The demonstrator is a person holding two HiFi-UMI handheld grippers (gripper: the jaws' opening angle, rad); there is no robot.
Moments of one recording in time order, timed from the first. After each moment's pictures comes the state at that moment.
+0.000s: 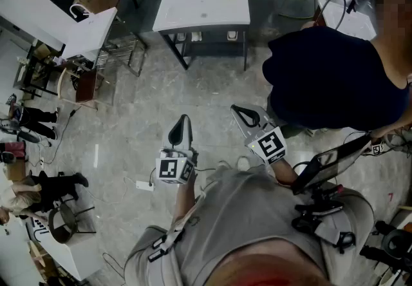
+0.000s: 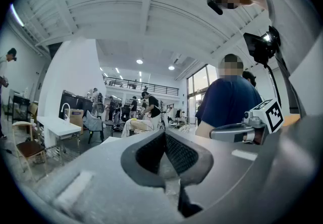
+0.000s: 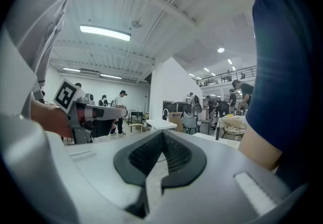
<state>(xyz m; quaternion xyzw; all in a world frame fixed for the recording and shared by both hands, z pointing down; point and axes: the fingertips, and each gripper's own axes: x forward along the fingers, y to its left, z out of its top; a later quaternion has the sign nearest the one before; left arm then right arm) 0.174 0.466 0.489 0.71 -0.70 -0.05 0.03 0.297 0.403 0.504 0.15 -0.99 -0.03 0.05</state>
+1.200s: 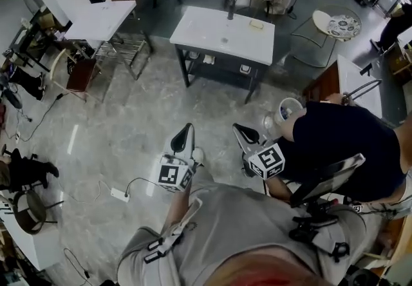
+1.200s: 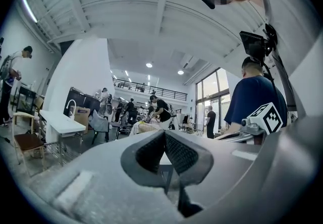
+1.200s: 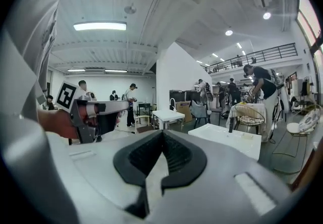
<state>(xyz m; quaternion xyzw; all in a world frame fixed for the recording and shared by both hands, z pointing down) 0.052 0.363 0.502 0.69 -0.72 -0.08 0.03 0.172 0.294 0.542 0.11 -0.99 0.02 0.11</state>
